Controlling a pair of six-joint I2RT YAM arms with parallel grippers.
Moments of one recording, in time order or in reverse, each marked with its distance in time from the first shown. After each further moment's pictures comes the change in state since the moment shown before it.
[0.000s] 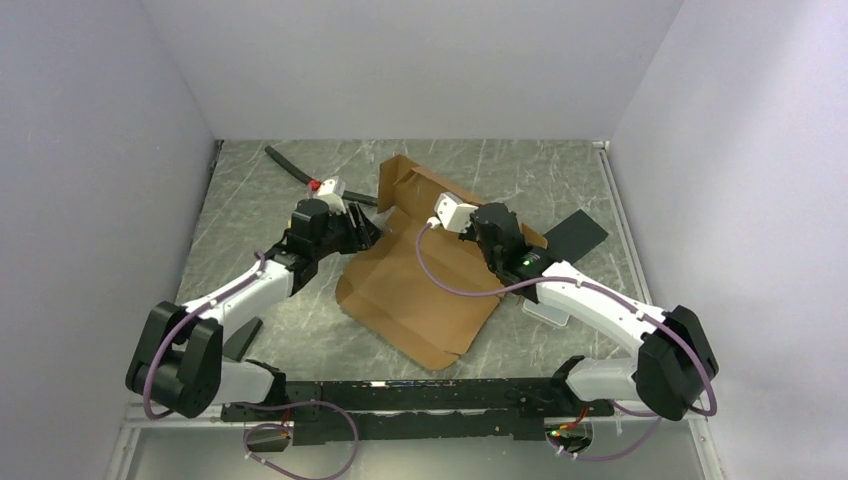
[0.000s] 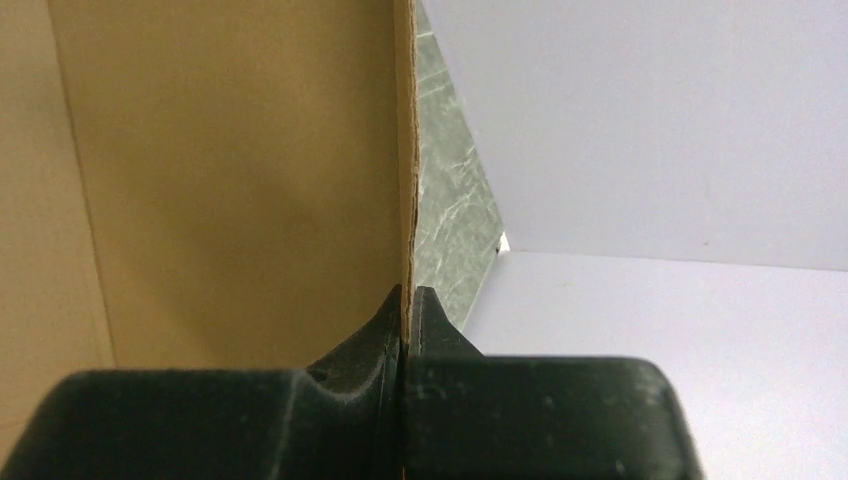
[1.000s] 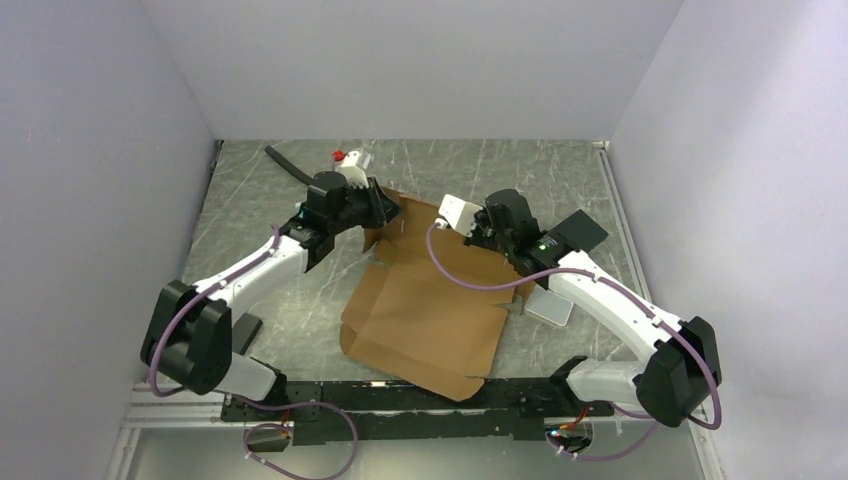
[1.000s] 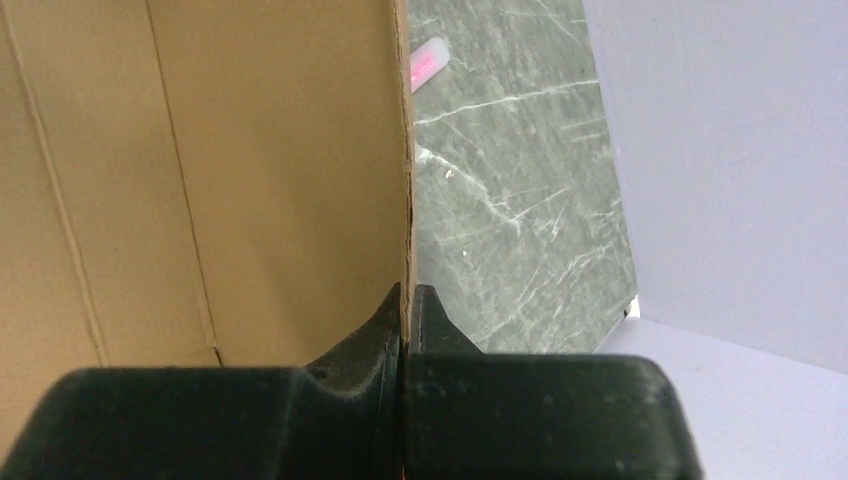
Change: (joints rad) left arm -0.064 0.112 0.236 -0.007 0.061 0.019; right arm -0.080 -0.034 0.132 -0.356 -0.386 0.106
